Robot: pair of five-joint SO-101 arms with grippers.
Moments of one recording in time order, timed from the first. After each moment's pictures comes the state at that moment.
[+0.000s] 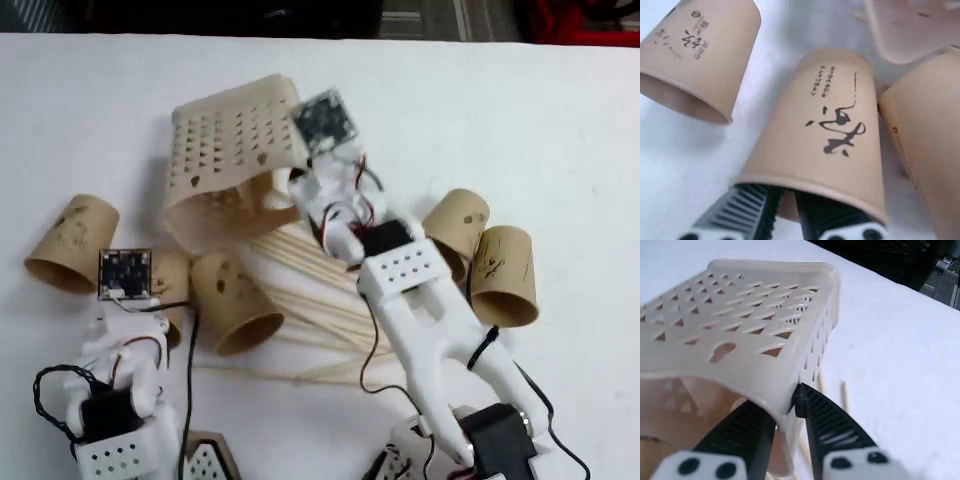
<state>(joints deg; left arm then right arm) -21.2 -104.0 93.5 70.0 -13.8 -25.5 -17.5 31.5 27.0 8.2</state>
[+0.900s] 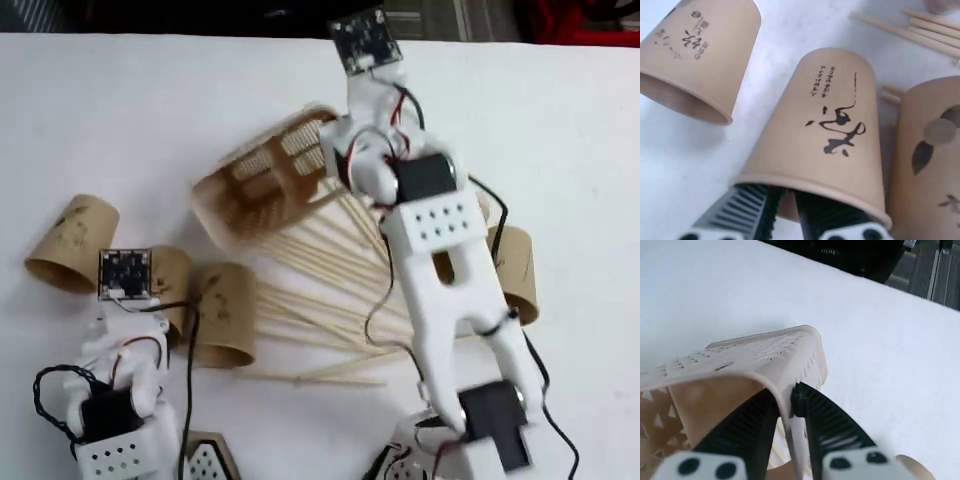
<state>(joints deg) -21.2 -104.0 93.5 70.0 -13.8 -20.5 -8.2 -2.8 60.8 5.8</state>
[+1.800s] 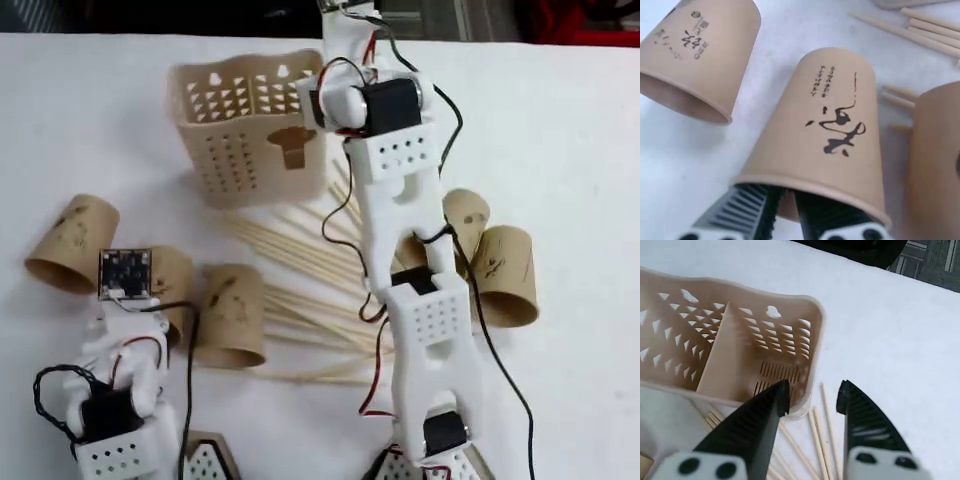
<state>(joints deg) -21.2 -104.0 93.5 70.0 -13.8 -21.0 40.5 -82.5 95.9 2.9</state>
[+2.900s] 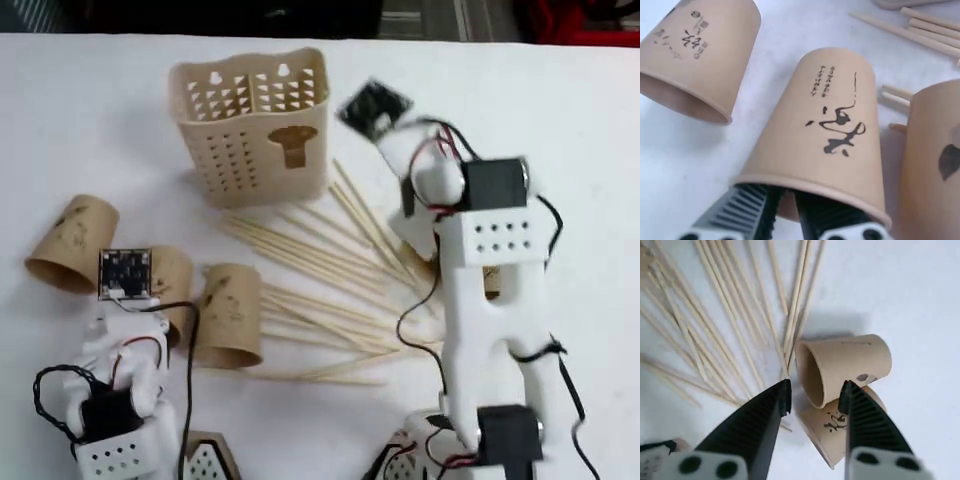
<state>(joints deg) -21.2 -104.0 93.5 70.0 -13.8 -8.2 -17.8 -0.7 97.6 45.3</state>
